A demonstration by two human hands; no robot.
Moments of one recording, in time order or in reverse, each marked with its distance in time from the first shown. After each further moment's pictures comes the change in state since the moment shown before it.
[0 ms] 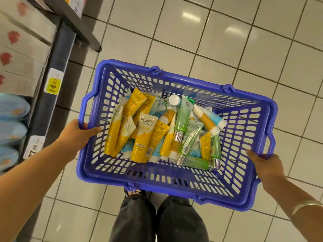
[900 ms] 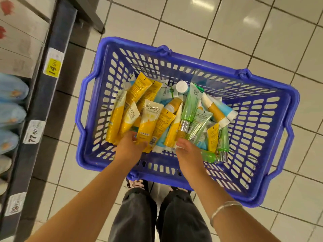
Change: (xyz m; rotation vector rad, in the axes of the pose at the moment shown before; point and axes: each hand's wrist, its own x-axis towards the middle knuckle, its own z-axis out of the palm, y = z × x) left_hand -0.037 -0.040 0.121 0.097 -0.100 0.105; right_hand -0.123 -0.016 0.138 -0.074 -0.583 -0.341
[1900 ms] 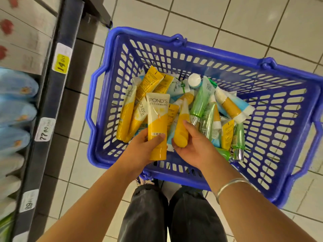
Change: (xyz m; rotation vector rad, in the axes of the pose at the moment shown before) left_hand -0.022 0.003 -0.016 -0.609 -0.356 0.005; right_hand 0.031 -0.027 0.016 1.148 -0.296 0.450
